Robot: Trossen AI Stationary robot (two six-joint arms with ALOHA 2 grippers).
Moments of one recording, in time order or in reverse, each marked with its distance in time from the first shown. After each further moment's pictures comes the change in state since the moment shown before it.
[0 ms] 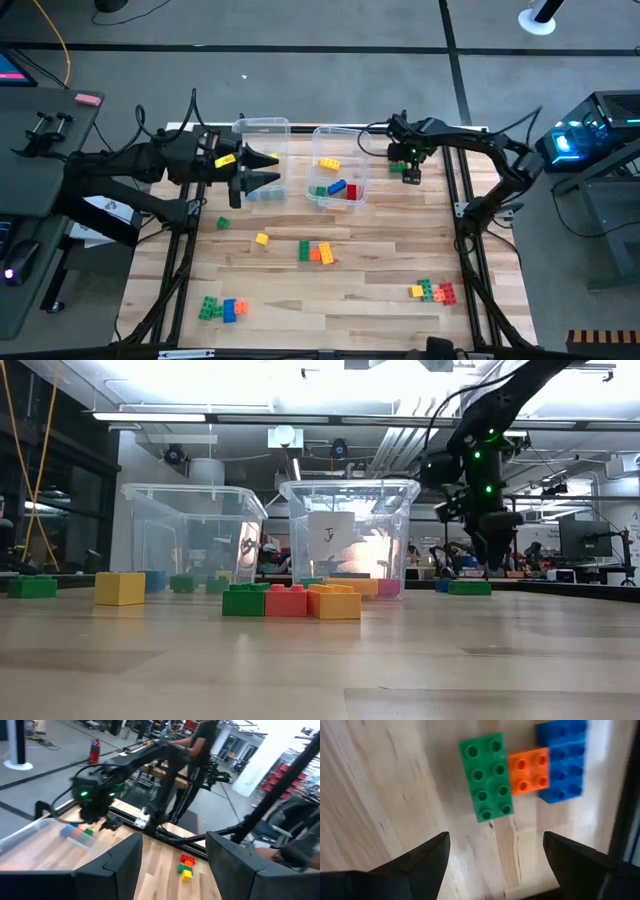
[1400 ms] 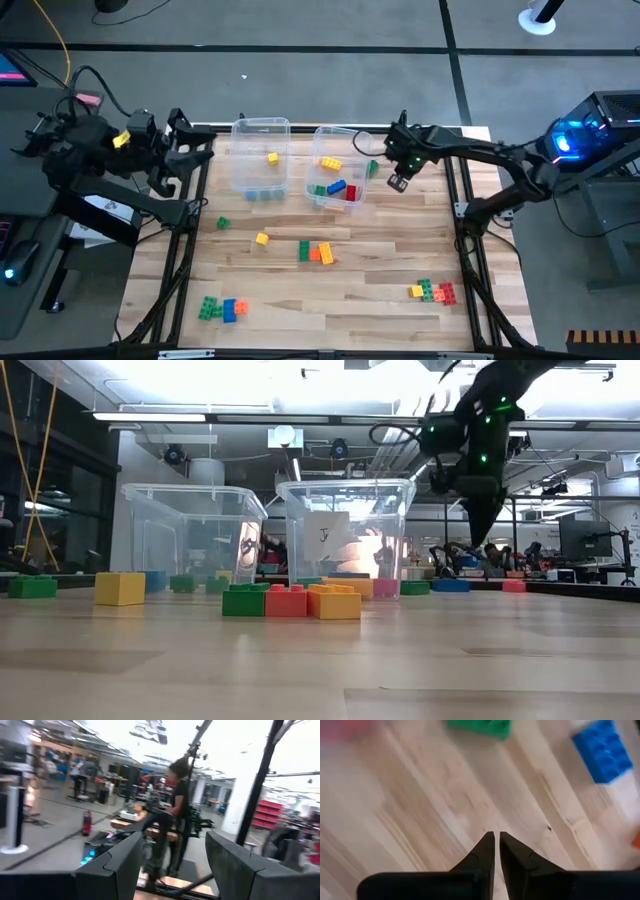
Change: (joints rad) left arm -0.091 -0.285 0.000 0.056 -0.101 0.258; right arm 0.163 -0.166 -0.001 -0.036 -0.122 0.601
